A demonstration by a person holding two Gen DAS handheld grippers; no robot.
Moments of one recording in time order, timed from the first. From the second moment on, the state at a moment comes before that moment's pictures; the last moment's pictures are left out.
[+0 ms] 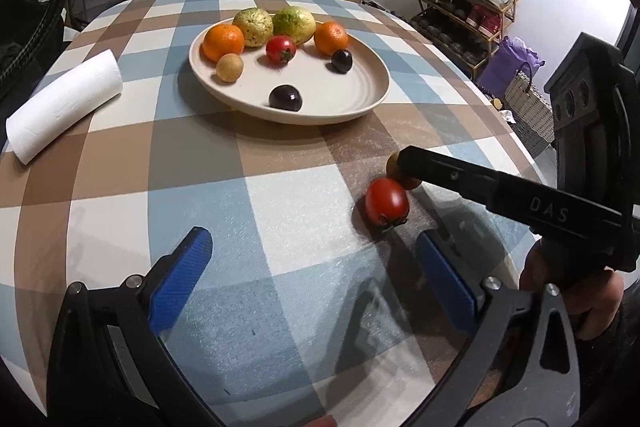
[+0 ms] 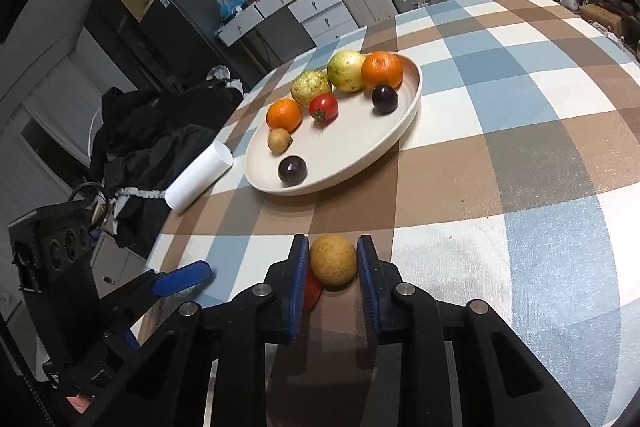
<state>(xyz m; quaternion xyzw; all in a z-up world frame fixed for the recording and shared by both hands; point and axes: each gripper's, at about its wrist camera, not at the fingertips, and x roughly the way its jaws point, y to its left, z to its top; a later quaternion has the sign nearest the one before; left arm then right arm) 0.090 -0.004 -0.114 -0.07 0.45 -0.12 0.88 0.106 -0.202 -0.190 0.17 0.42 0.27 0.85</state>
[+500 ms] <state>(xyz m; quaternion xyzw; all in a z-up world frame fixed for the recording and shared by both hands) 0.108 -0.028 -0.110 -0.04 0.45 -0.13 0.88 0.090 -0.237 -0.173 0.18 0.37 0.26 0.88</state>
